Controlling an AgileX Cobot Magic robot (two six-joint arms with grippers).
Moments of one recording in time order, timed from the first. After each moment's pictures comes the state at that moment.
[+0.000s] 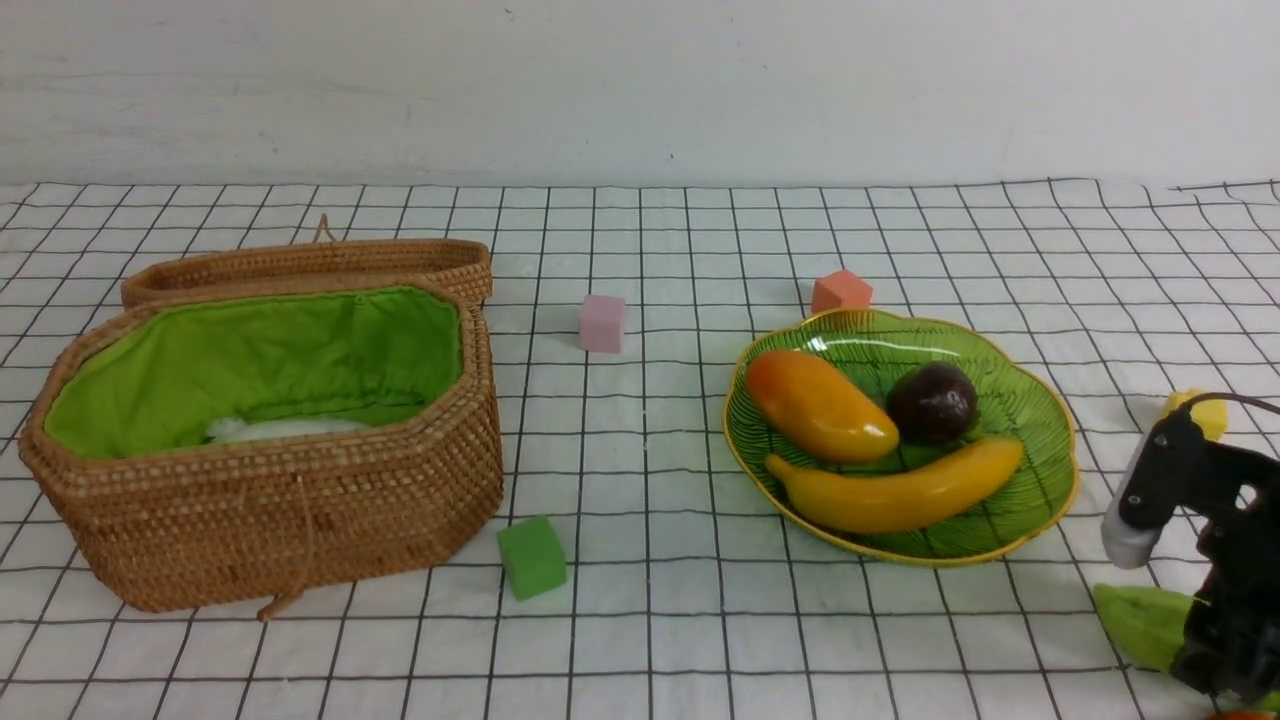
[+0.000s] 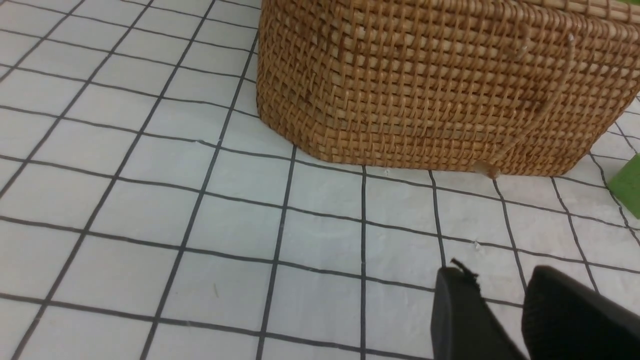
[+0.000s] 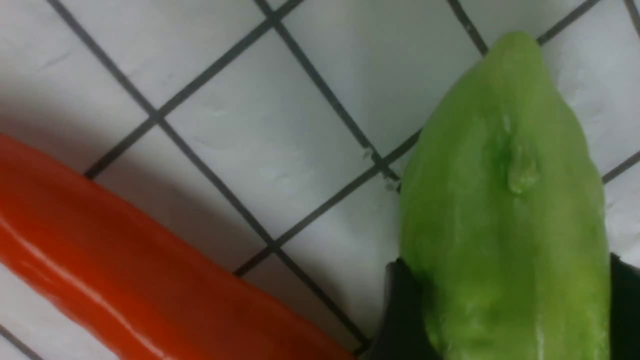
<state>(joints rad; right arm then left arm) -0.04 1.66 -0.90 0.07 0.73 -1.00 -0.01 -0.02 0.03 0.02 0.40 -0.25</state>
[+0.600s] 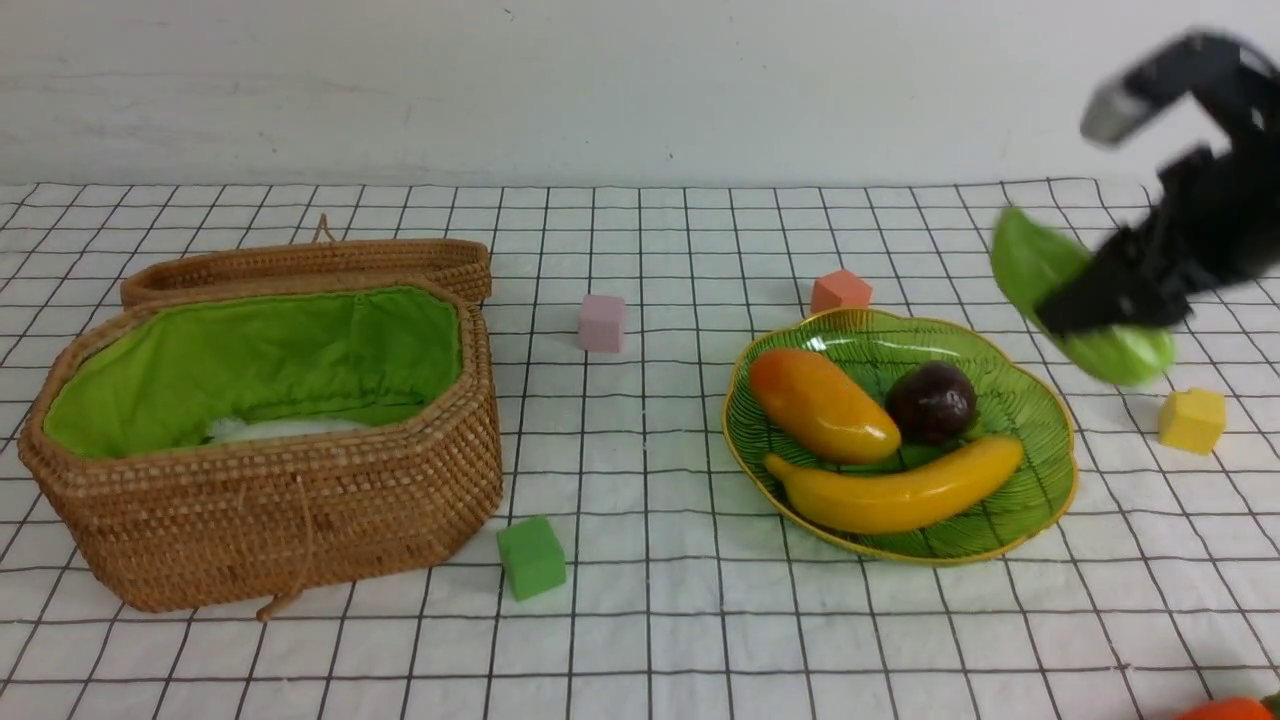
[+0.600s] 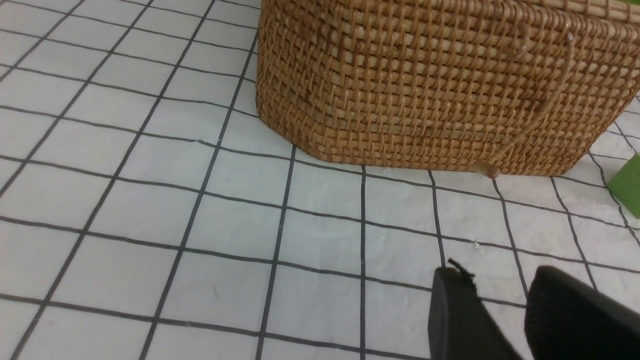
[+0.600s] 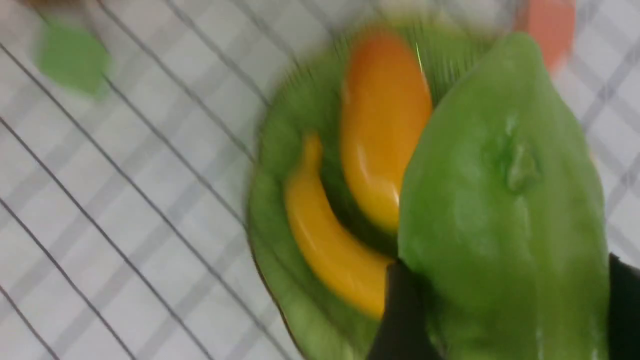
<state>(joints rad) 0.06 1.58 -1.53 0.59 1.01 -0.94 -0.01 -0.02 0.03 0.02 0.40 -0.25</state>
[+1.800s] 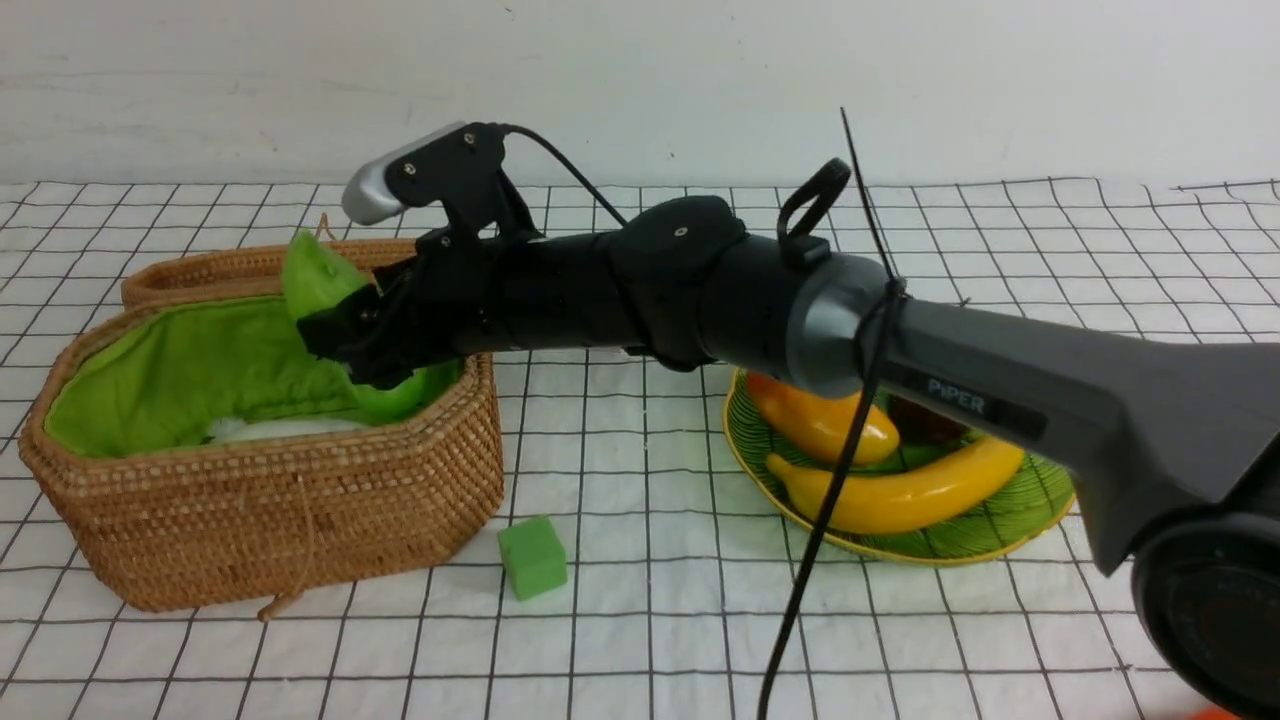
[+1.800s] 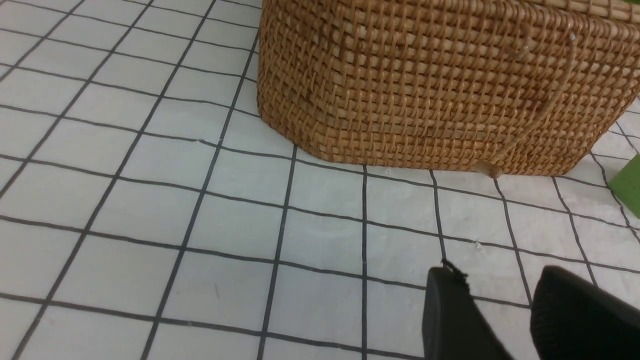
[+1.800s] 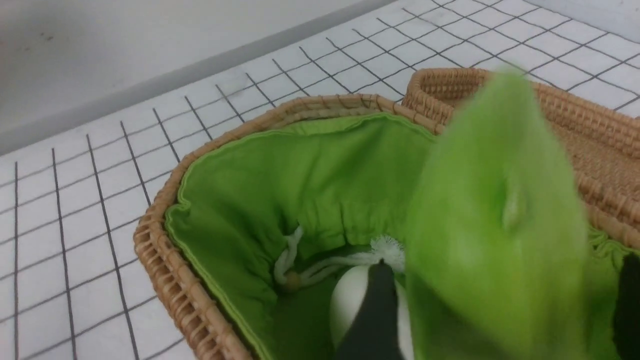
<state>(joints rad) 0.70 2.22 -1.90 1.30 0.40 -1.34 -0.01 -0.02 0.03 0.02 0.40 -0.25</state>
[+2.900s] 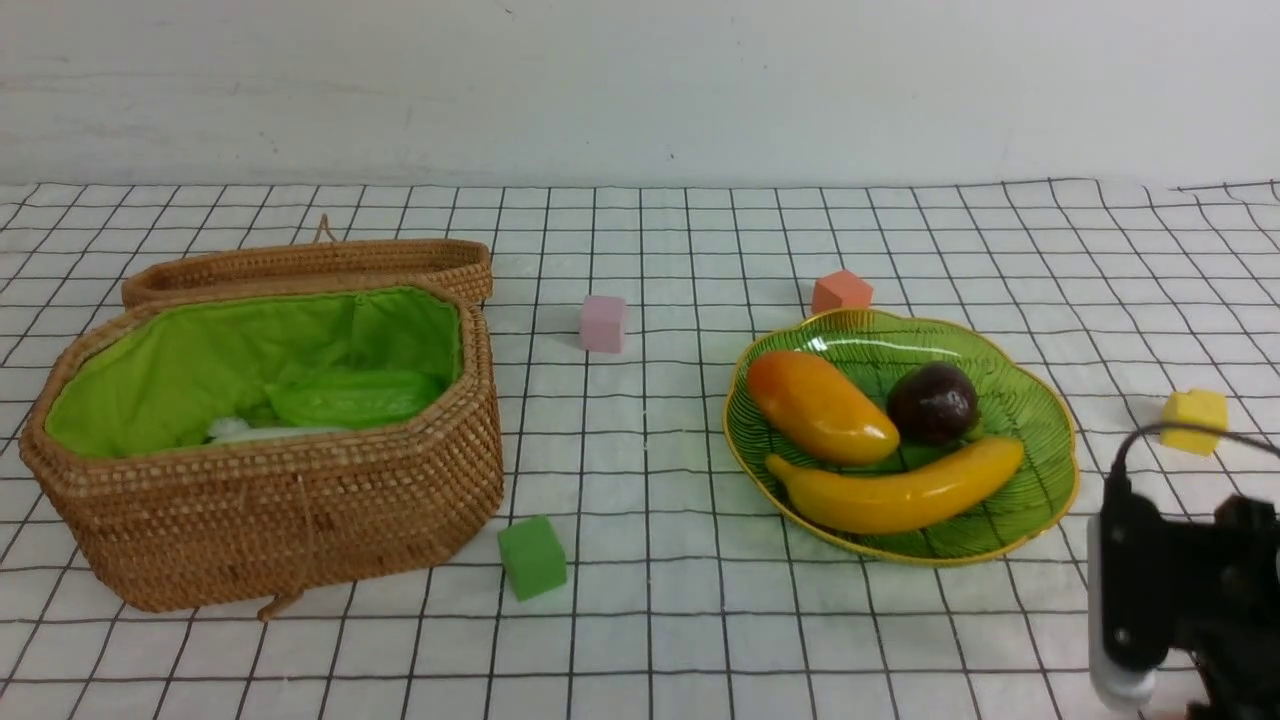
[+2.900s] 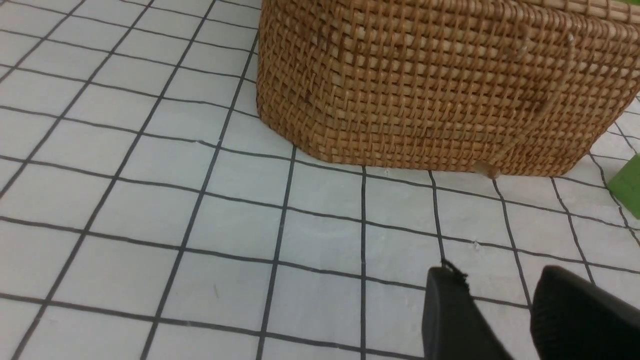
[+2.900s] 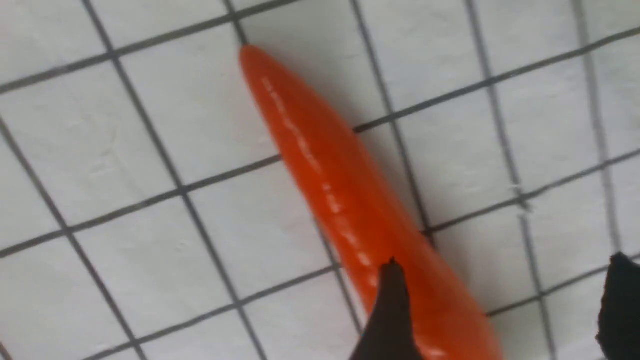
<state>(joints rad) 0.19 1.37 -0.69 0.01 0.71 -1.14 -0.01 -0.02 0.03 0.02 0.40 -0.25</state>
